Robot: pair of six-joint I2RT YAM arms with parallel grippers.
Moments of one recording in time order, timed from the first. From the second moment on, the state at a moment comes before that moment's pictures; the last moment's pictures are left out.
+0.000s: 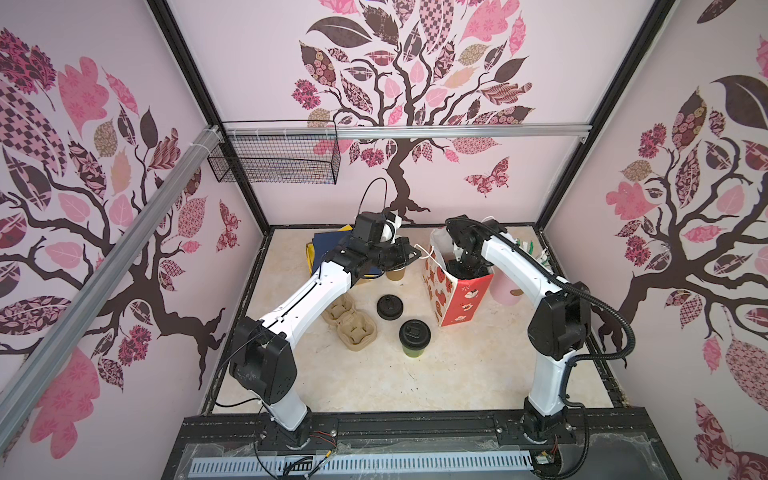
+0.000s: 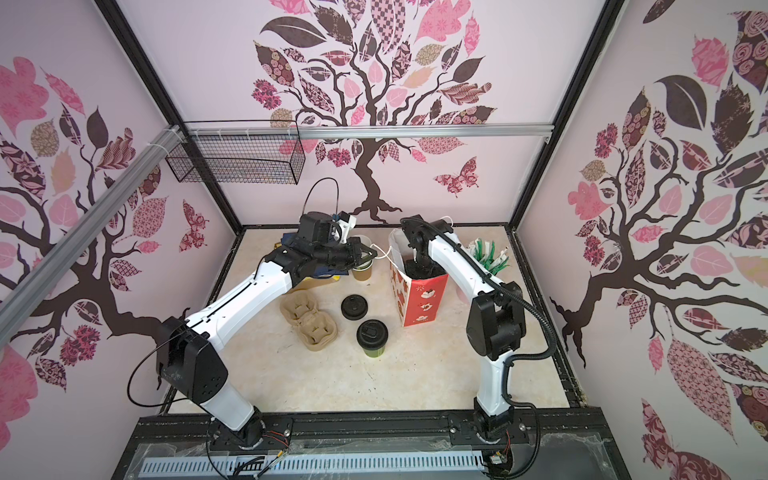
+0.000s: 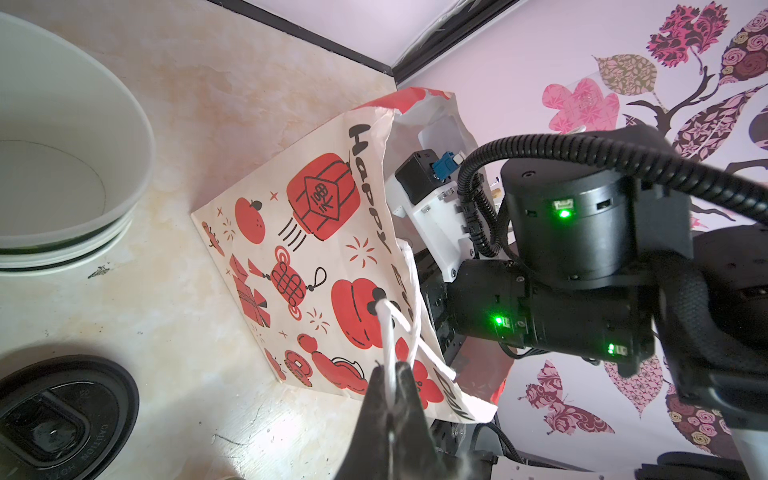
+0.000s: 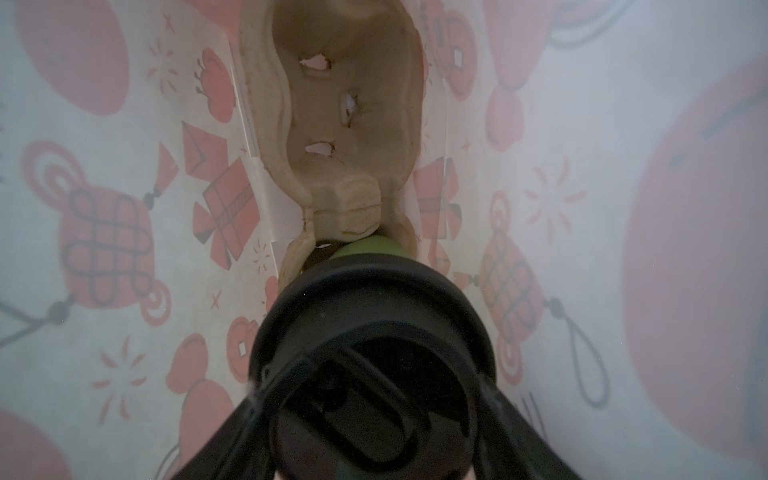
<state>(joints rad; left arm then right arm) -0.52 1.66 1.51 -0.38 0.50 -0.73 0.41 1.94 1.82 -1.28 0.07 0.28</state>
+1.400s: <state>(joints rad) -0.52 1.66 1.51 -0.39 0.50 -0.72 0.40 1.96 1.81 -1.24 0.07 0.26</state>
